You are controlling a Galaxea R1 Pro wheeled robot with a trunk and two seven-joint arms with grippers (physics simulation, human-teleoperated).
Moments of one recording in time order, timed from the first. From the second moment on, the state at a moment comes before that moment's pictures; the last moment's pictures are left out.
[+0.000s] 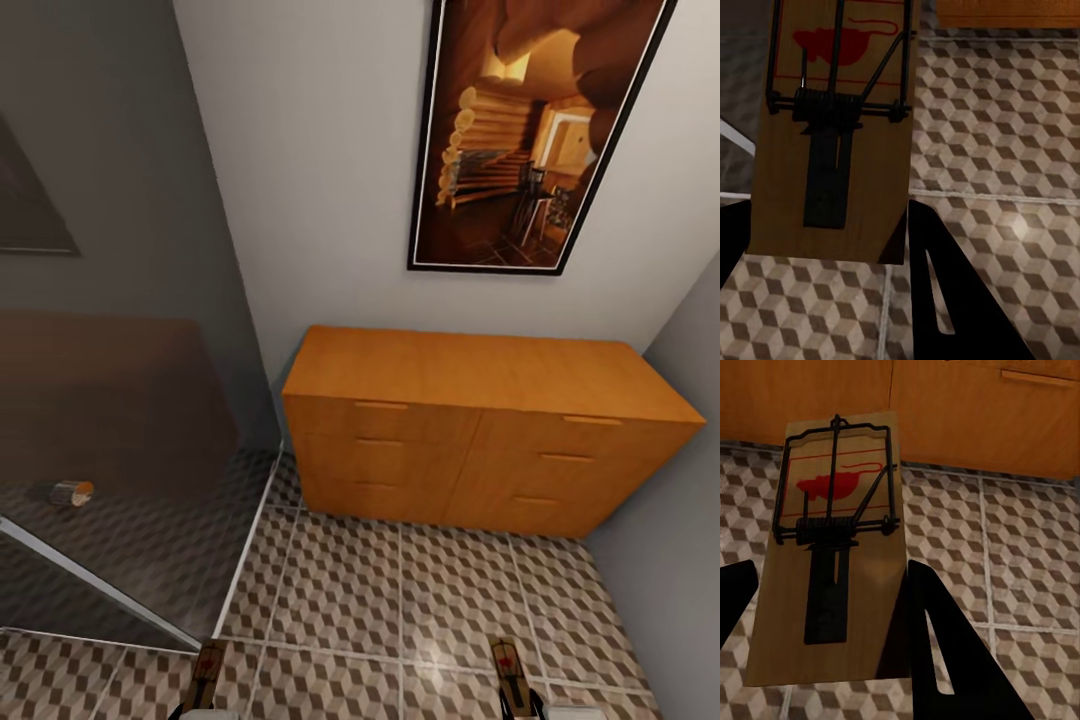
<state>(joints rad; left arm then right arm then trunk) -0.37 0.01 -0.60 0.08 0.57 -0.76 0.05 -0.08 -0.11 0.13 -0.56 -0.11 -0.55 -0.11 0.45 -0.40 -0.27</state>
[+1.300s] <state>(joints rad) -0.37 0.00 -0.60 0.08 0.57 -0.76 0.05 -0.08 -0.11 0.13 -0.56 -0.11 -0.55 -0.11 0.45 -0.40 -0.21</state>
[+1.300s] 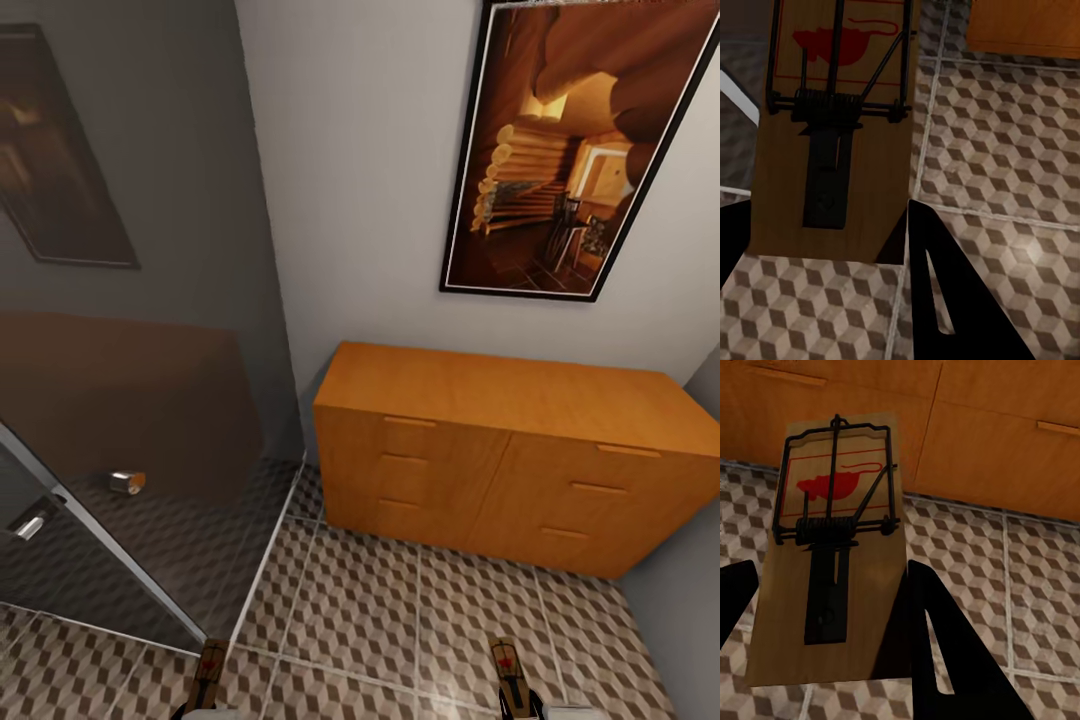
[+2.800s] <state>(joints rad) -0.37 0.00 -0.60 0.08 0.57 -0.76 0.05 -0.08 -0.11 0.13 -0.56 -0.11 -0.55 -0.11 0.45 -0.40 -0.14</state>
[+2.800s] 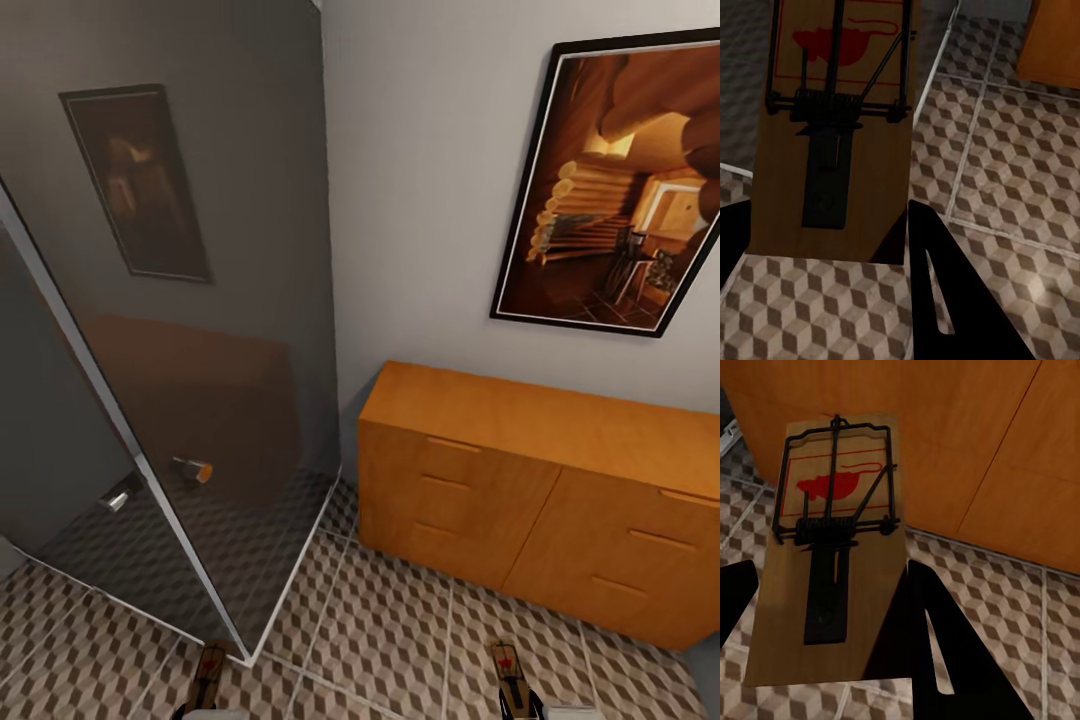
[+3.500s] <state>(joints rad) -0.37 0.00 -0.60 0.08 0.57 -0.76 0.05 -0.08 -0.11 0.13 -0.56 -0.11 -0.55 -0.11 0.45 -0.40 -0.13</state>
